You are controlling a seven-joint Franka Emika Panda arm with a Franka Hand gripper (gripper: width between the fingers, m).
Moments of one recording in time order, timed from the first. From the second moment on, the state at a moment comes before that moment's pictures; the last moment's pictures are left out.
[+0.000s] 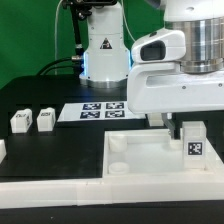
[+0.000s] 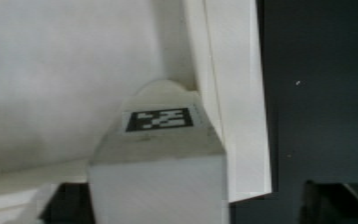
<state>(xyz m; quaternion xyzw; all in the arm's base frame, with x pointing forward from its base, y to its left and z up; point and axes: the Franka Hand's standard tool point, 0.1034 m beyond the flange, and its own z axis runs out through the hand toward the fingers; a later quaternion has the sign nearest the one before) 0.630 0.124 0.077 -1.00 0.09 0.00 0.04</state>
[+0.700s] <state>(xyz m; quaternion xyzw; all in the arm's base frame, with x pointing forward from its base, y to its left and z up) 0.629 0.110 0.074 -0.87 0.50 0.03 0.06</state>
